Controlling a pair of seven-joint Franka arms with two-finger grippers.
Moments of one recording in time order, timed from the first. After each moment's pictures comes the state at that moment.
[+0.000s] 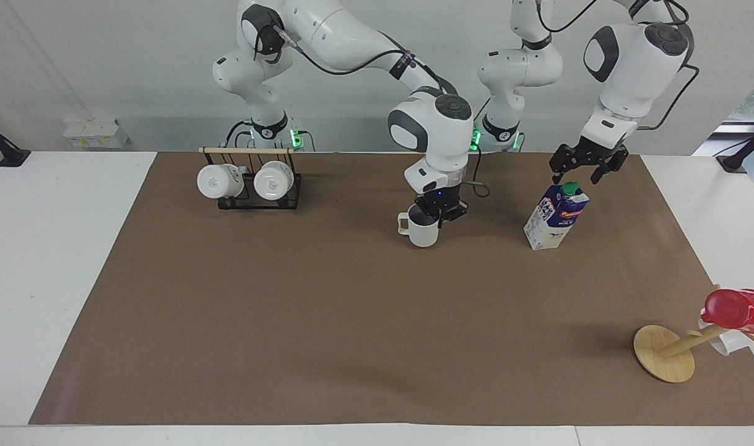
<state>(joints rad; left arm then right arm) -0.03 -0.30 0.00 -2.20 -0.03 1.94 0.01 0.71 0.54 0.10 -1.48 -0.11 2.11 1.21</state>
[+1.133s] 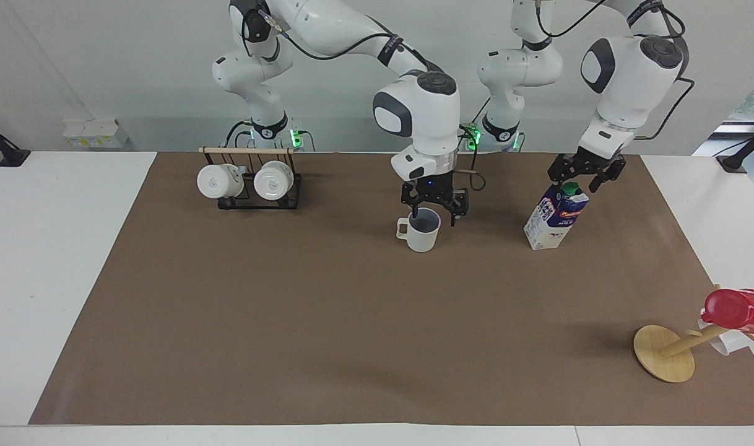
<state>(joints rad) -0.03 -0.26 0.00 -2.21 -0.03 2.01 0.01 0.65 0.40 0.09 -1.51 -0.11 2.12 1.21</state>
